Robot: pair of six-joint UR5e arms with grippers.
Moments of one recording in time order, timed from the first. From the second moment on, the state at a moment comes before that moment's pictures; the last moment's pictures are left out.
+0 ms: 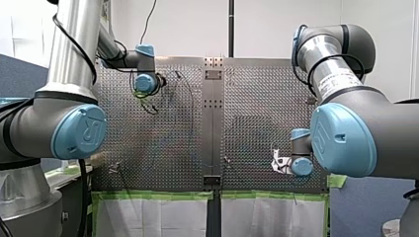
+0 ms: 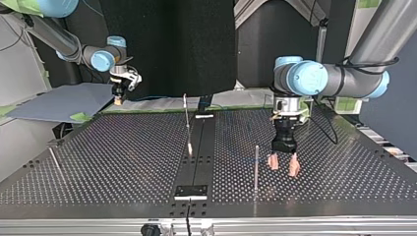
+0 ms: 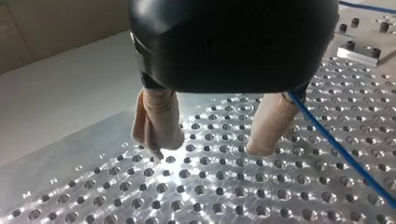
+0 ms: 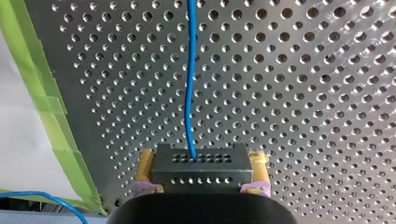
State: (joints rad) left arm -0.12 -1.74 -1.77 -2.54 -1.65 -2.45; right arm 1.77 -0.65 1.65 -0.81 1.59 1.61
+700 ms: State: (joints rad) left arm -0.11 -1.78 -1.77 -2.53 -1.63 -2.45; right arm 1.73 -0.81 1.67 -0.63 1.67 1.63
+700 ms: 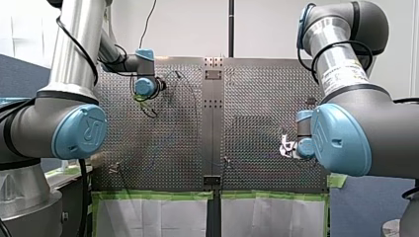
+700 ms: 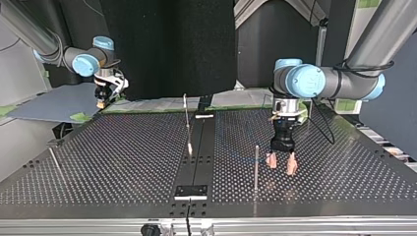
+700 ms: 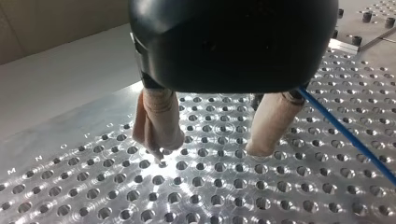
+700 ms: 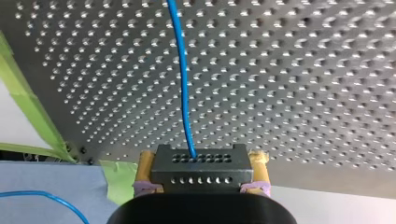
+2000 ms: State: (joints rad) left arm -0.11 -1.78 -1.77 -2.52 -1.61 -2.45; right arm 1.69 -1.19 1.60 -0.35 1.56 1.66
